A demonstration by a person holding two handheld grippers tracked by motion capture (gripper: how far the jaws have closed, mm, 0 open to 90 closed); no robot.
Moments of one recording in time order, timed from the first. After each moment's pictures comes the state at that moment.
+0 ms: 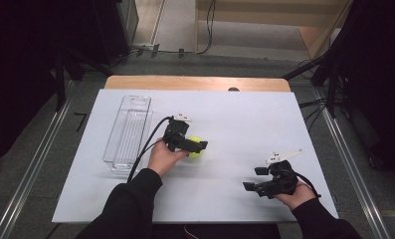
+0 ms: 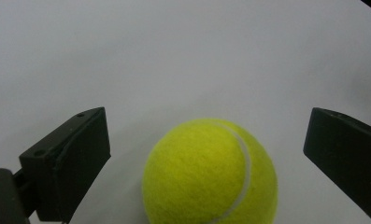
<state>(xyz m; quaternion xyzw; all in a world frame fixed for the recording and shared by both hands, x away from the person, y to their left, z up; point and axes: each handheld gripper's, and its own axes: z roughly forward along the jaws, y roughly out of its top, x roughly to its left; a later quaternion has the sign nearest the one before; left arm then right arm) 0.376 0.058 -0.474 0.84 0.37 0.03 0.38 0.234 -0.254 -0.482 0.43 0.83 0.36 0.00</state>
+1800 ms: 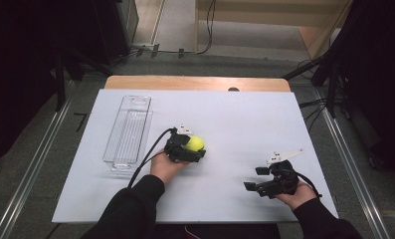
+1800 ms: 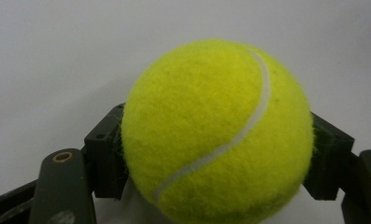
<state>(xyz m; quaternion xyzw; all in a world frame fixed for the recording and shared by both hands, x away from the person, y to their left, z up) 0.358 0.058 -0.505 0.86 0.36 0.06 0.37 0.234 -0.256 -0.482 0.43 0.83 0.36 0.00</state>
